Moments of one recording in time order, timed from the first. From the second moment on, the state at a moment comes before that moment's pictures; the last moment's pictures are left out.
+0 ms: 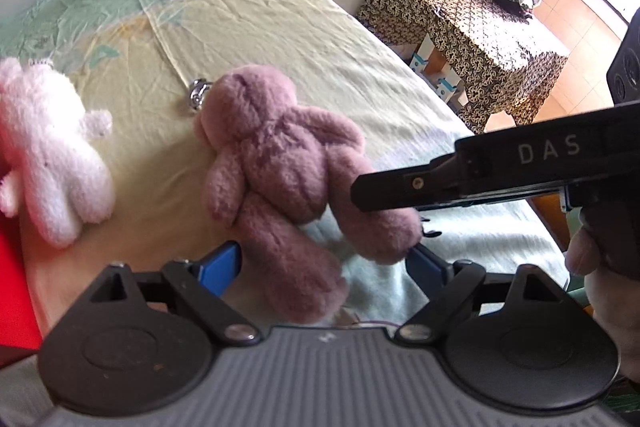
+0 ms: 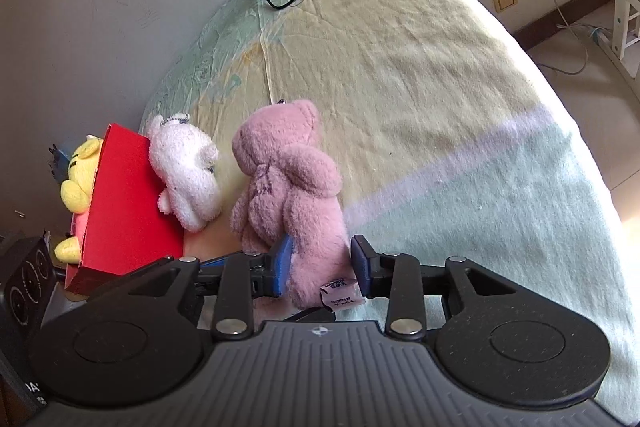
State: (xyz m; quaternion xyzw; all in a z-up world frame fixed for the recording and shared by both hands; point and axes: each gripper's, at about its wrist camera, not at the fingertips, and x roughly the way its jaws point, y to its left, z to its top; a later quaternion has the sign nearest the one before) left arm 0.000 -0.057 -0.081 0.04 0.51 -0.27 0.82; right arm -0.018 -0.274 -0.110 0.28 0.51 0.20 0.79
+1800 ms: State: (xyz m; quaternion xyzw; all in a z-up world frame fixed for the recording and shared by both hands) left arm 0.049 -0.061 -0.090 -0.01 0.55 -0.19 0.81; right arm 0.022 -0.252 -0.133 0.33 0.50 0.22 0.77
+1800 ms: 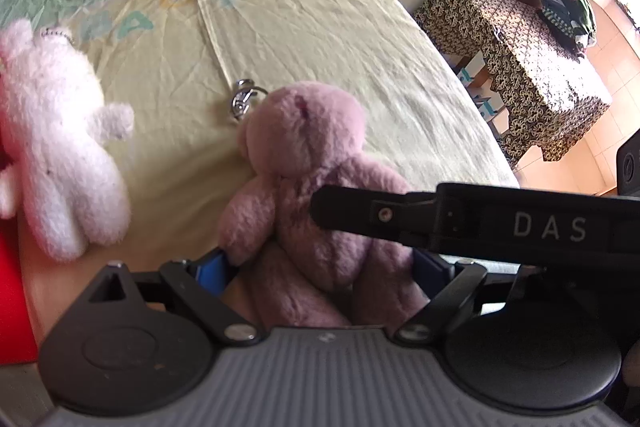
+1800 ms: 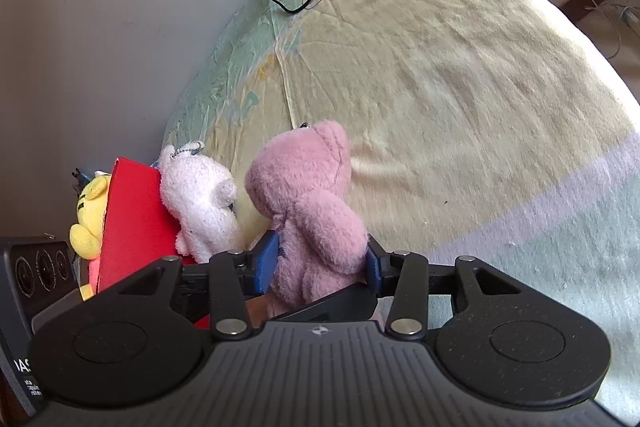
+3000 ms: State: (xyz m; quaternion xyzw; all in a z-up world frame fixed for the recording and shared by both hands) left arm 0.034 -0.056 -0.075 0.01 0.55 -0.16 0.82; right arm 0.008 -0.225 -0.097 0.25 0.49 0.26 0.79
